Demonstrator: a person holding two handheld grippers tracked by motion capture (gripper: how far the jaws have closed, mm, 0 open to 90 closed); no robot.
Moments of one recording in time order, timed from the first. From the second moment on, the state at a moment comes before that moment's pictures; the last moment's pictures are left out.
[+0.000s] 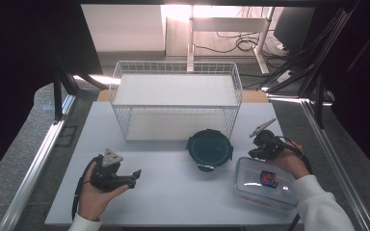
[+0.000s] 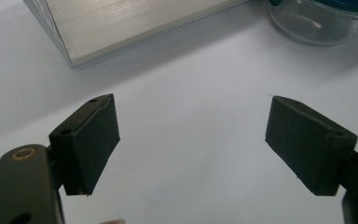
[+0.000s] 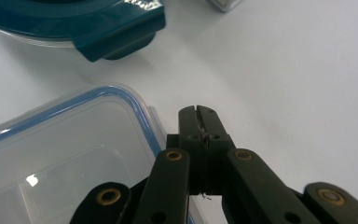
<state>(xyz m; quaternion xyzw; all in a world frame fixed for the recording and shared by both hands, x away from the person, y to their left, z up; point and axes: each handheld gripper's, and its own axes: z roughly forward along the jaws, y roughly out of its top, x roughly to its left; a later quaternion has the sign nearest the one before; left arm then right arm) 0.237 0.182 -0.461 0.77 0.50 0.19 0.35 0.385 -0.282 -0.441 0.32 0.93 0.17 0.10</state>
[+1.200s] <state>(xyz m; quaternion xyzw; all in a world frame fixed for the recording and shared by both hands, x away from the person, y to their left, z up) 0.236 0.182 -0.461 0.77 0.50 0.19 0.35 0.279 -0.402 -0.419 0.51 0.79 0.30 0.18</state>
